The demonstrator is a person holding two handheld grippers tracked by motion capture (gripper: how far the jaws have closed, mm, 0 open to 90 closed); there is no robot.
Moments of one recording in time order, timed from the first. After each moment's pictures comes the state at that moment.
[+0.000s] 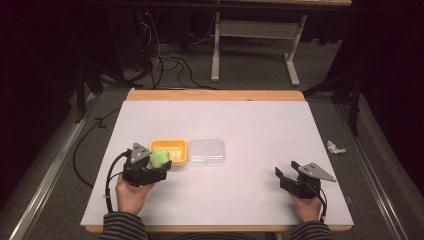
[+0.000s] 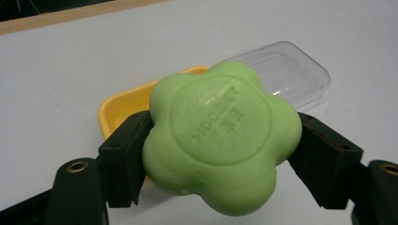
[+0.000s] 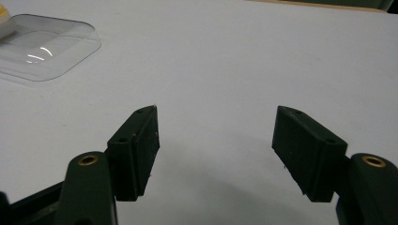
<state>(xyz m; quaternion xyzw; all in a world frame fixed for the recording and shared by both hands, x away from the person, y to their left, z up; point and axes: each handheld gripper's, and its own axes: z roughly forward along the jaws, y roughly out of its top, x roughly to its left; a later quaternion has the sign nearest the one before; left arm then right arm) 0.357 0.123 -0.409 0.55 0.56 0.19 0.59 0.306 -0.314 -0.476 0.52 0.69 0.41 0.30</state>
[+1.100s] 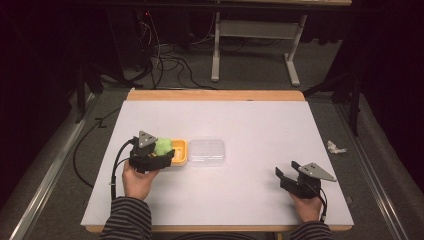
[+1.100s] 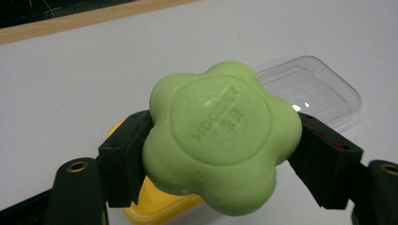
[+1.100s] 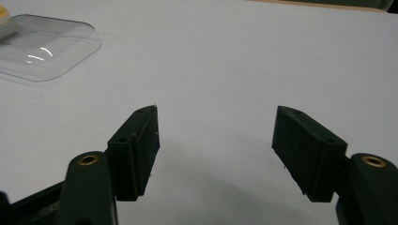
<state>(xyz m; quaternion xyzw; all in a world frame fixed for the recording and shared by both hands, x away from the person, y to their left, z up) 0.392 0.111 -0.408 0.55 0.57 0.20 0.57 0.306 -0.314 -0.476 0.52 0.69 0.41 0.30</state>
